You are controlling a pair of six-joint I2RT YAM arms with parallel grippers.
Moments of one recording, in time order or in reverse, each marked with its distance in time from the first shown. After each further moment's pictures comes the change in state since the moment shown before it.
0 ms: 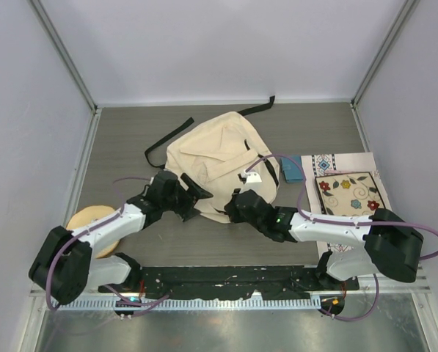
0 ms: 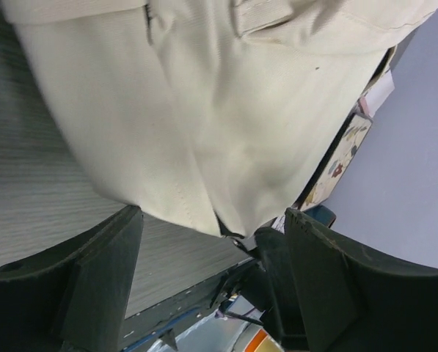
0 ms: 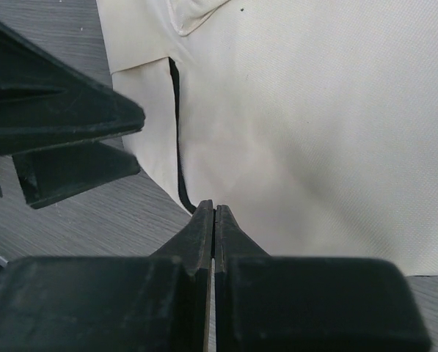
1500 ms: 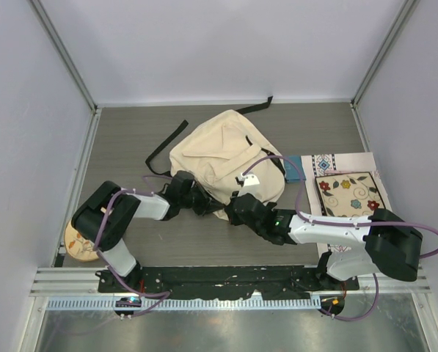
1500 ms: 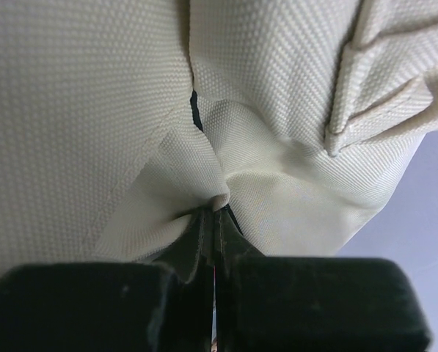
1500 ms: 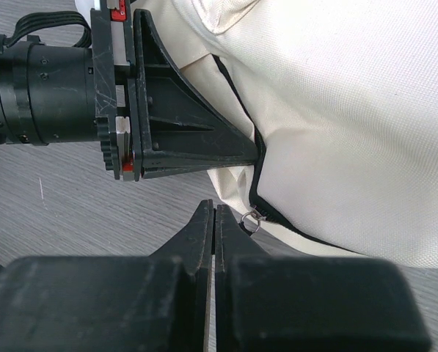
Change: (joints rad) left arm -0.042 0.498 0.053 0.473 0.187 -0.003; right arm 0.047 0.000 -0.001 -0.006 0.046 -0.033
